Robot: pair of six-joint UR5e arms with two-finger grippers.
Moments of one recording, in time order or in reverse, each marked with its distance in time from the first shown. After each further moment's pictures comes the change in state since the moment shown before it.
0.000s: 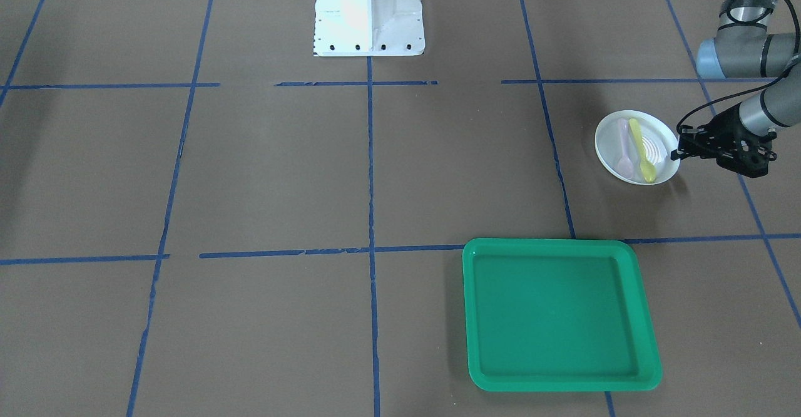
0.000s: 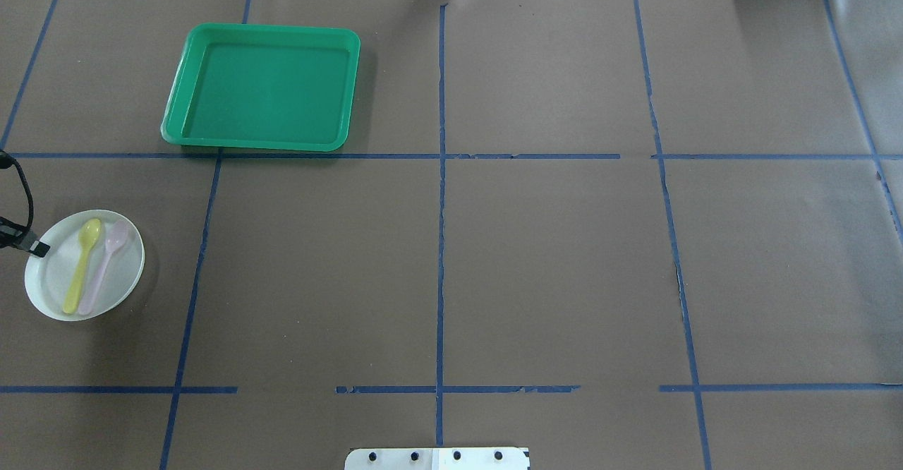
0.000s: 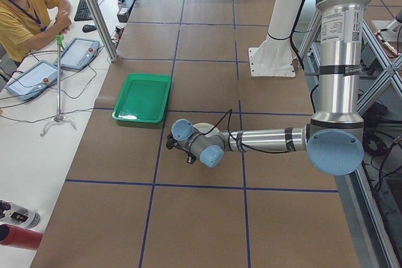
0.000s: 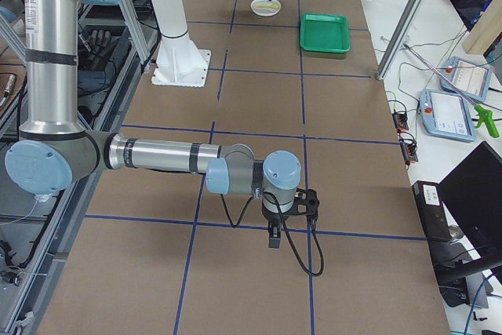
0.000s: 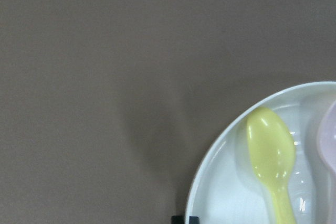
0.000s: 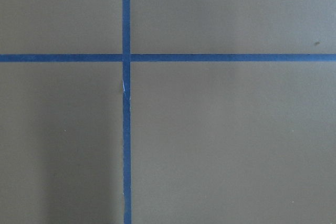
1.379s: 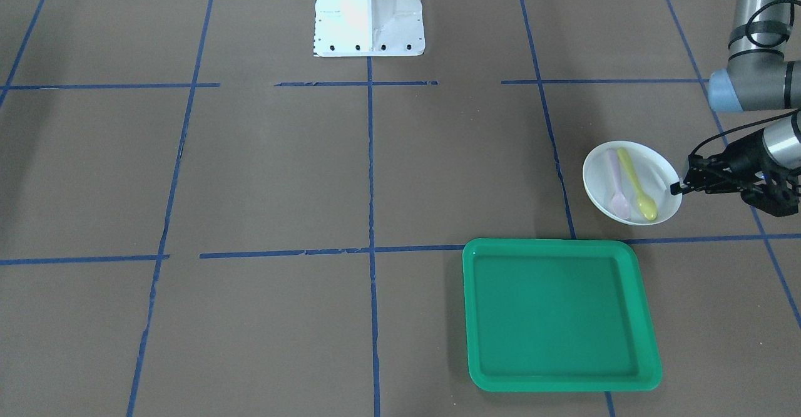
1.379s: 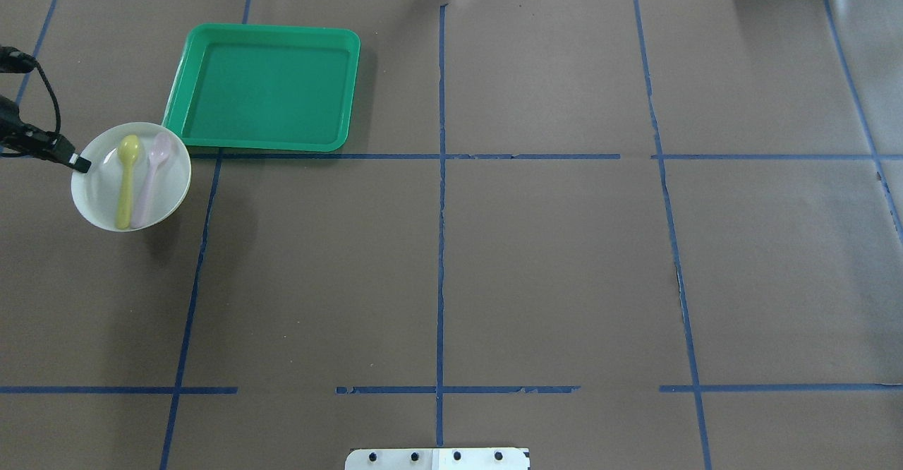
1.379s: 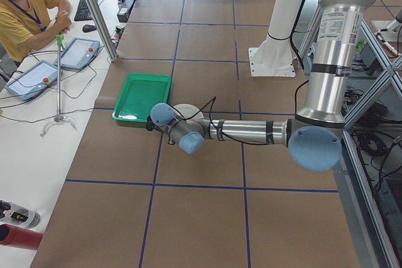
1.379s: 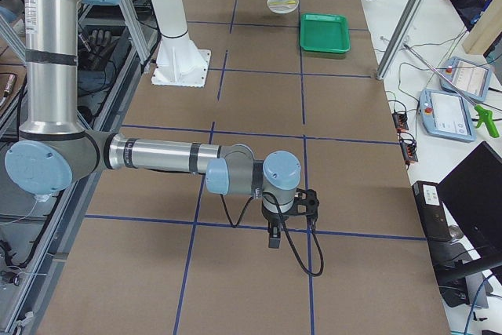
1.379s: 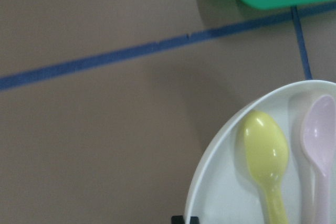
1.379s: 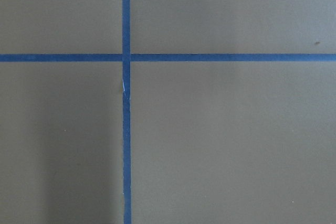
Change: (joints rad) left arm -0.107 -0.279 0.125 0.008 -0.115 -0.085; right arm 0.000 0.000 0.000 0.000 0.000 -0.001
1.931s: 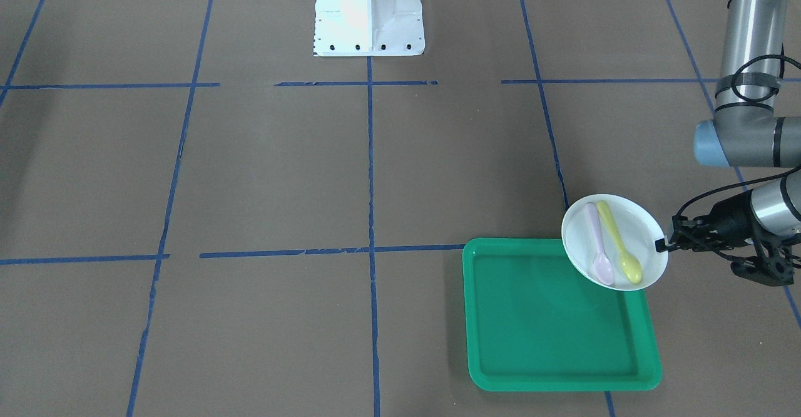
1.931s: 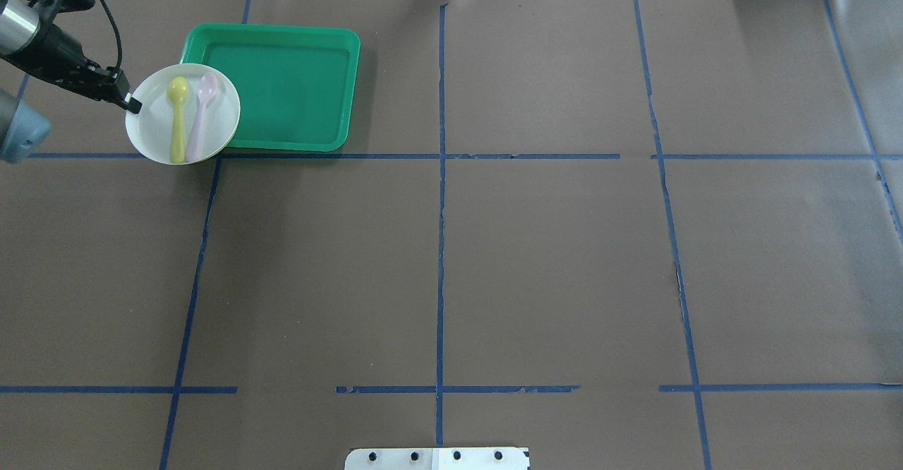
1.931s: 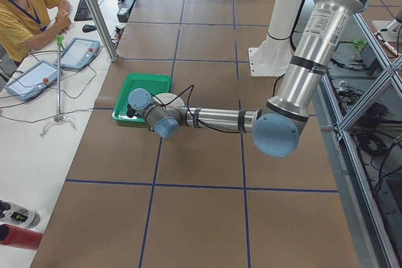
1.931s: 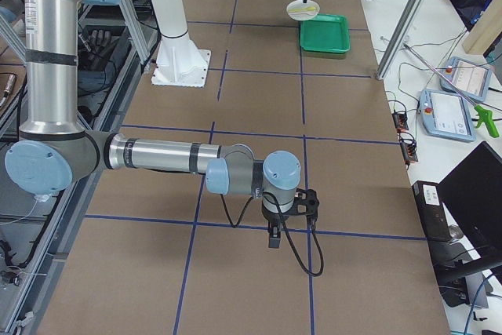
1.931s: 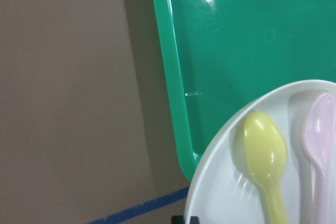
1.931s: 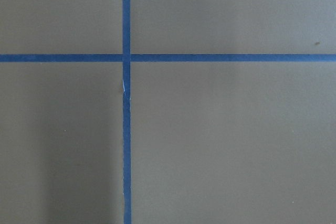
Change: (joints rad) left arm -0.005 -0.253 0.242 0.000 0.021 -0.067; right arm 0.000 0.000 0.000 0.000 0.000 0.000
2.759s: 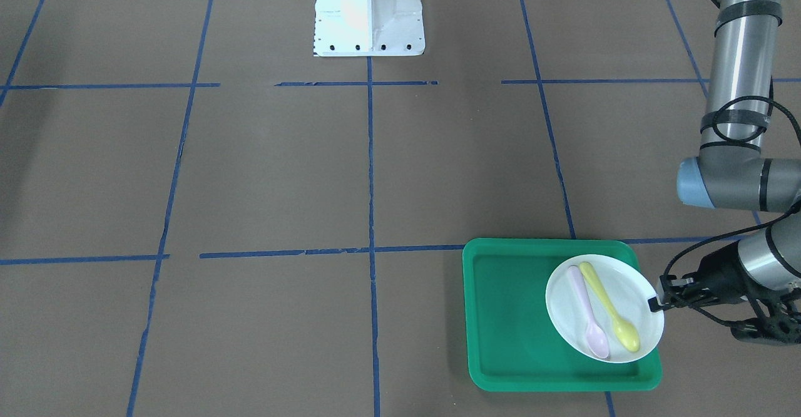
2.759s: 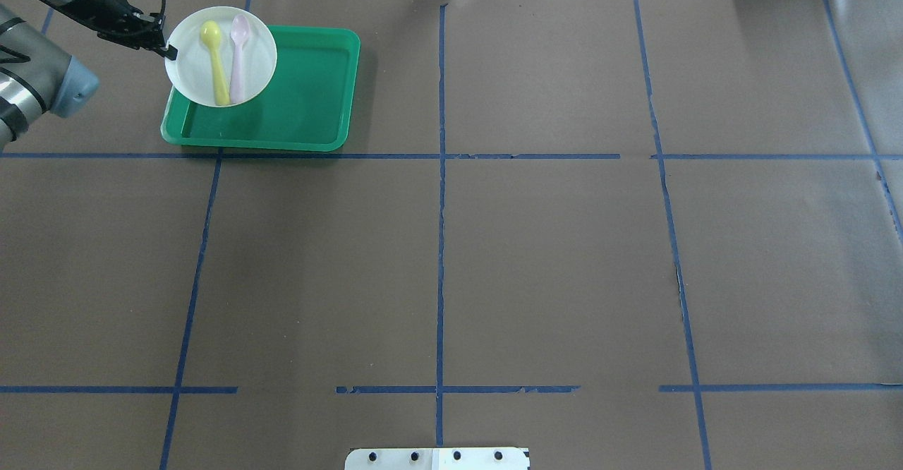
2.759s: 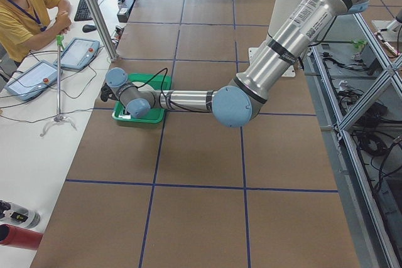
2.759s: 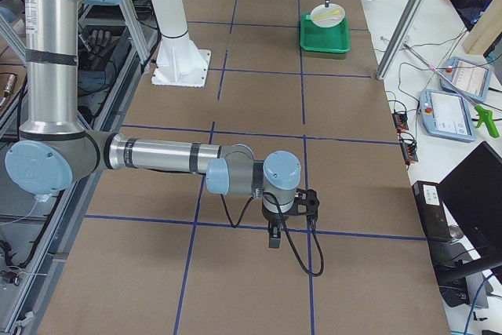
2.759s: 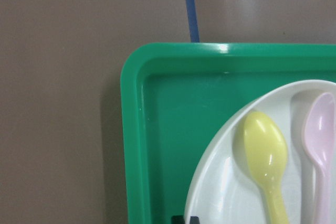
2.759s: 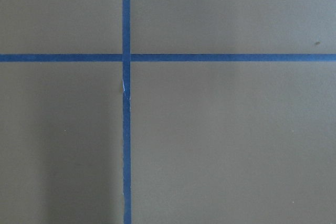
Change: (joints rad) left arm 0.019 -0.188 0.198 -0.149 0.141 -0.172; right arm 0.000 0.000 0.000 0.000 0.000 0.000
